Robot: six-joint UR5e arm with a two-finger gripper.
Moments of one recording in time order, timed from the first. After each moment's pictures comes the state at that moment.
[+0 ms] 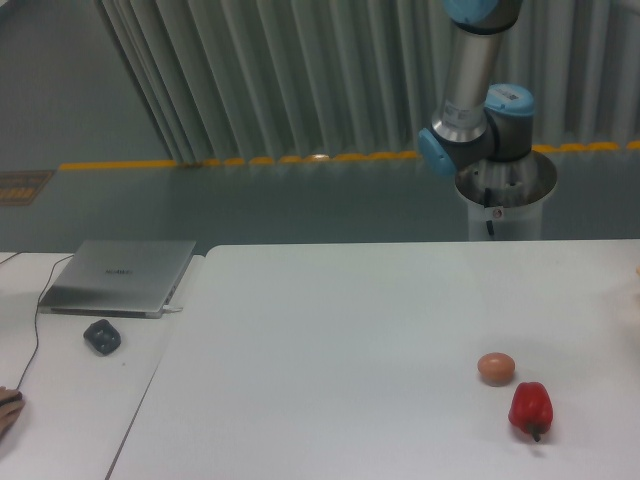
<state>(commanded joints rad) 2.68 -1.88 -1.35 -1.55 1.46 2.00</state>
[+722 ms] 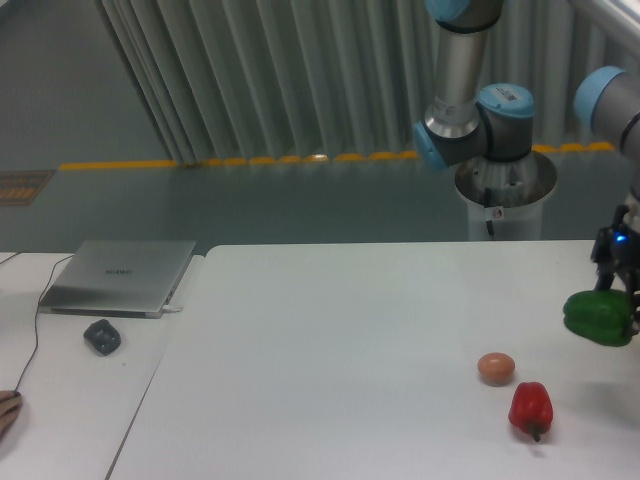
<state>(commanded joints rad) 2.55 -1.88 -1.51 -1.33 1.43 1.60</state>
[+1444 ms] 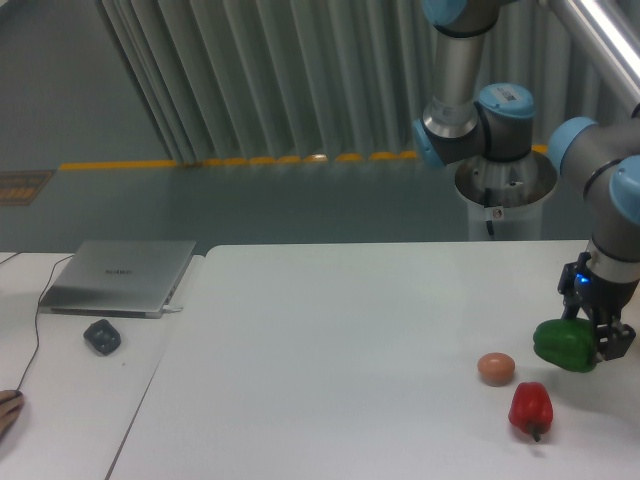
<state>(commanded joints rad) 2.53 -1.94 -1.57 -1.30 1.43 1.59</state>
